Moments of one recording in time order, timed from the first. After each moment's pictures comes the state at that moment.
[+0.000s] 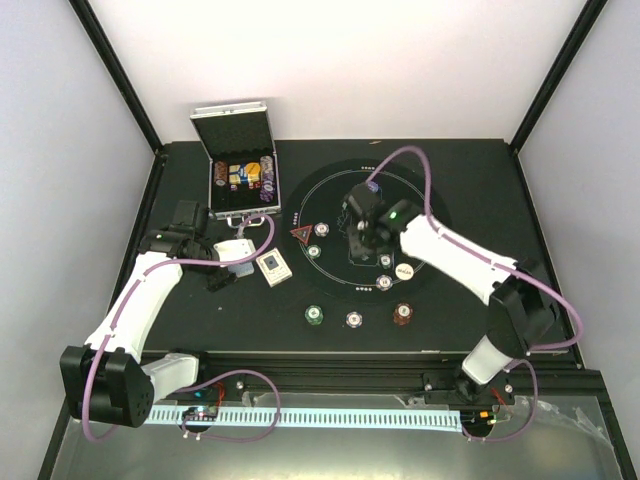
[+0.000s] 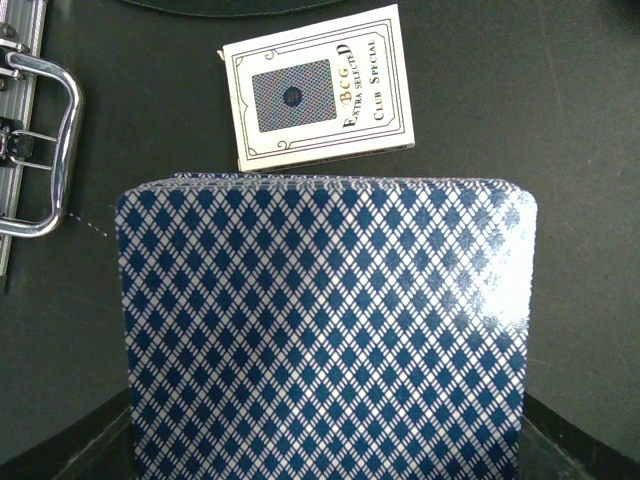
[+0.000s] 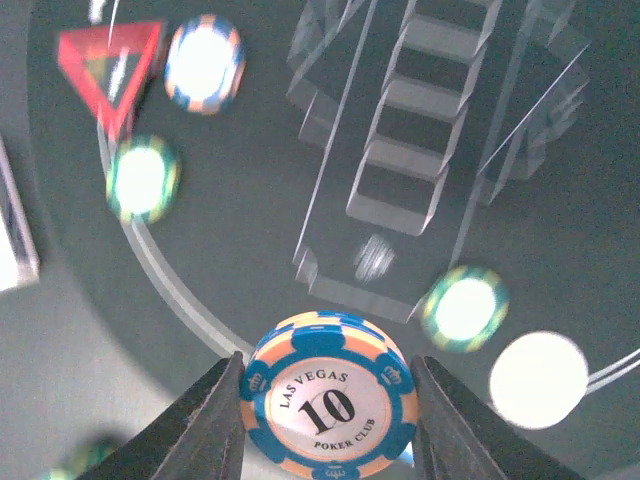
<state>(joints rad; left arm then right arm) -0.10 1.14 0.93 -0.98 0.22 1.02 0.80 1.60 1.26 -0.84 0.16 0.49</state>
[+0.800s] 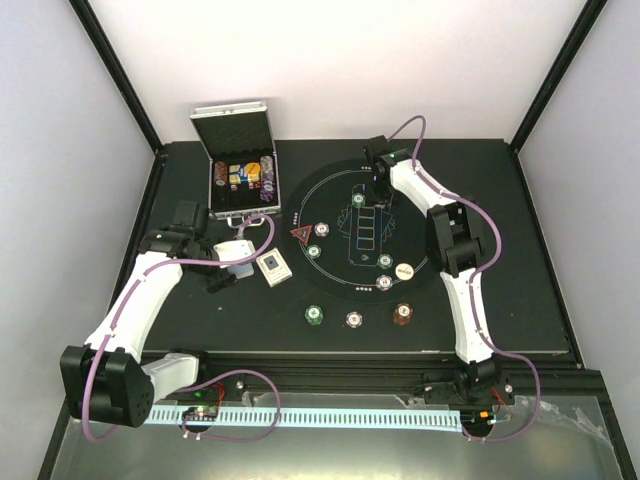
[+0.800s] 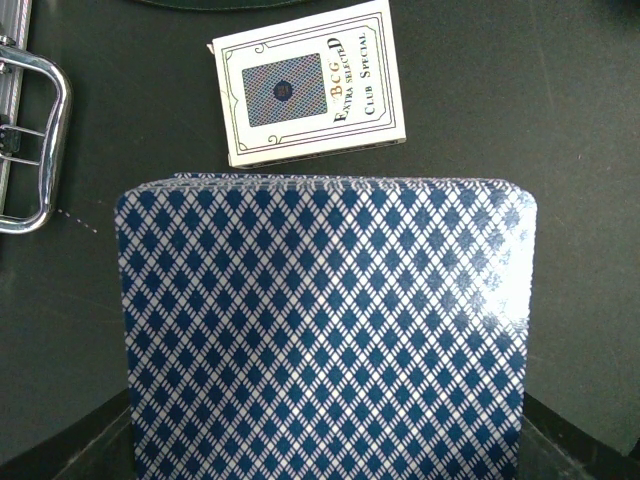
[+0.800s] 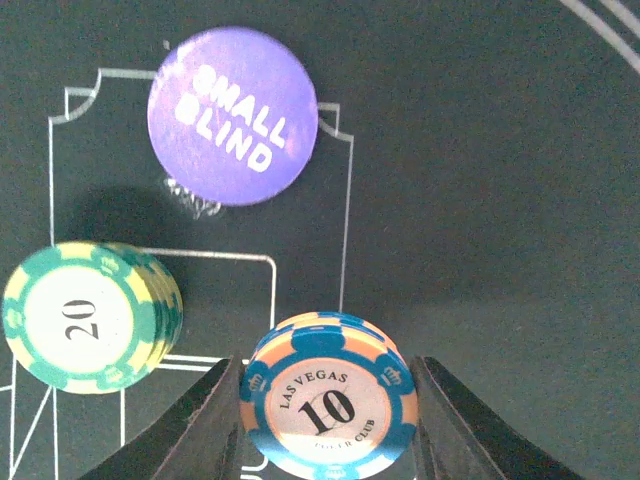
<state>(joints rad) -0.10 1.14 0.93 -1.00 0.22 1.02 0.36 2.38 2.06 -0.92 0.15 0.35</state>
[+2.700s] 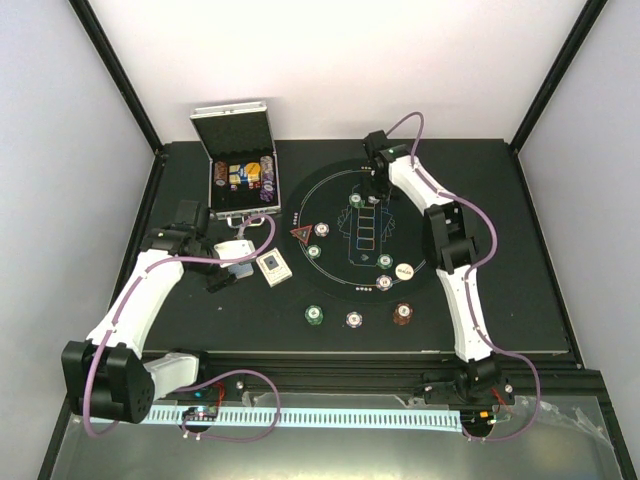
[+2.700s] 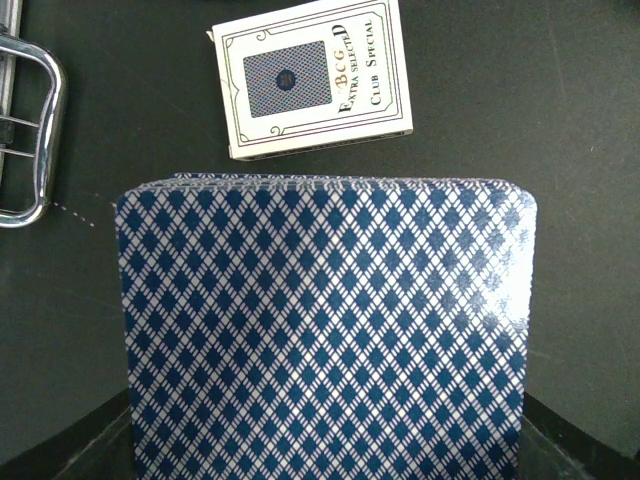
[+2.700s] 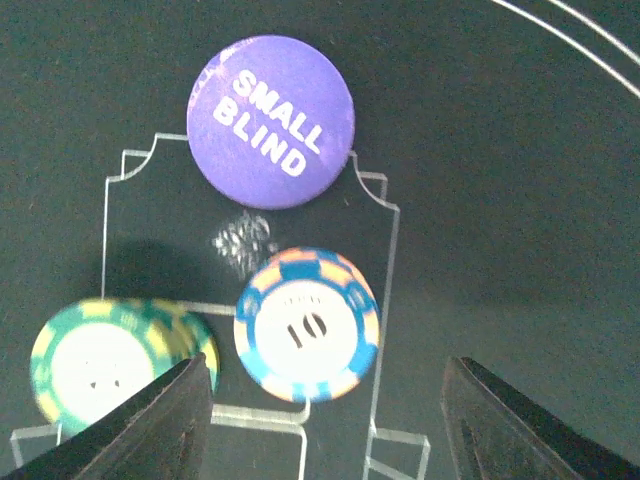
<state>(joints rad) -0.10 1.16 0.93 -0.99 0.21 1.02 0.36 2.48 2.21 -0.95 0.09 0.31</state>
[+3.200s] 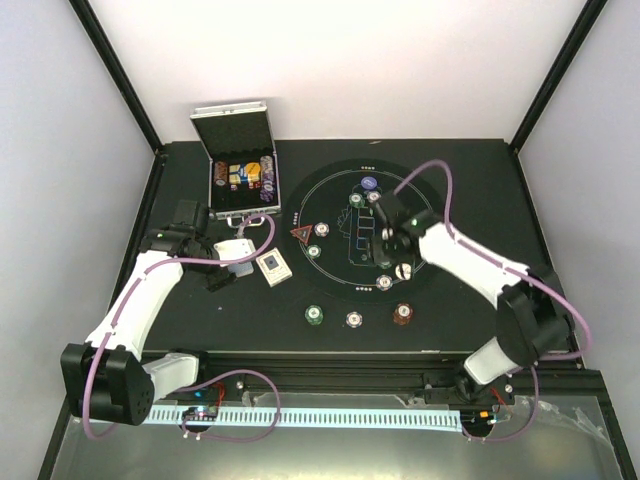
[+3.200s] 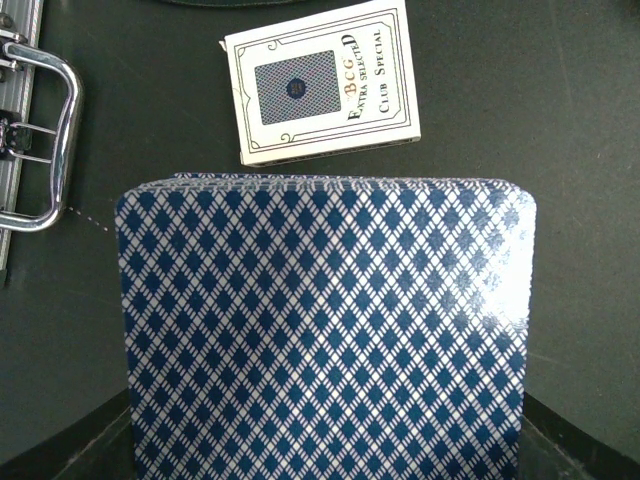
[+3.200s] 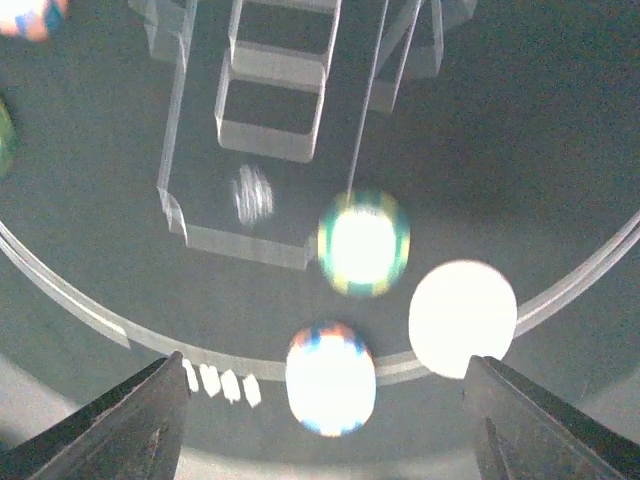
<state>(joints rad) -0.10 1.15 0.93 -0.98 0.21 1.02 0.56 1.60 1.22 -0.80 0.13 0.43</state>
